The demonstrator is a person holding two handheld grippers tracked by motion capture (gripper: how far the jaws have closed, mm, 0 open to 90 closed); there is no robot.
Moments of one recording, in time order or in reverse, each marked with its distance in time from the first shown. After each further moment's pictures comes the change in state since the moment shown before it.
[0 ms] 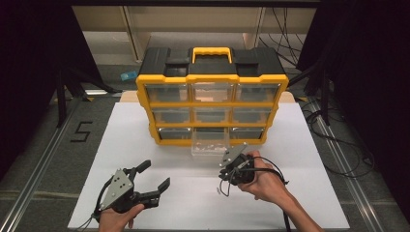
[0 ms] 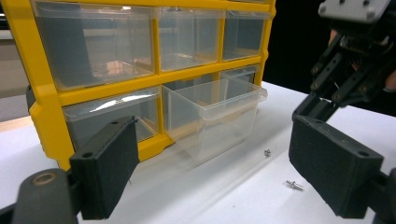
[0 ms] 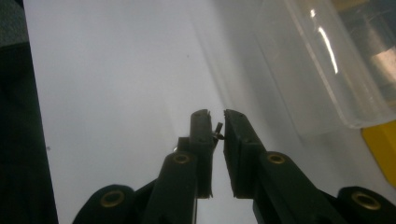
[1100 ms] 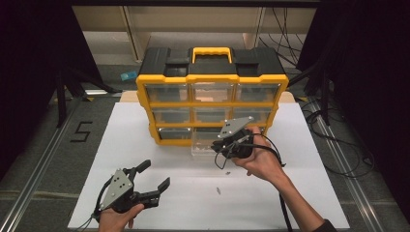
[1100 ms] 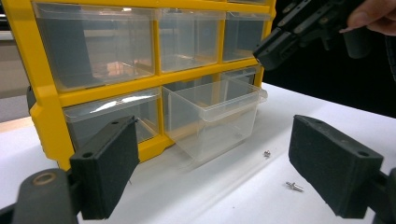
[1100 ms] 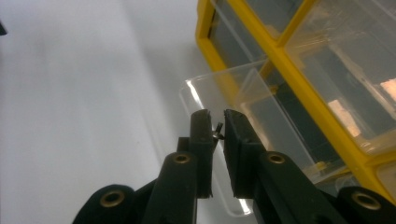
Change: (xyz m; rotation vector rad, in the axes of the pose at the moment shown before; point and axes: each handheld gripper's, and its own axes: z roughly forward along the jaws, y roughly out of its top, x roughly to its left) left arm 0.000 0.000 0.000 -0.005 0.000 0.004; right arm -0.034 0.042 -0.028 -0.206 -0.108 0.024
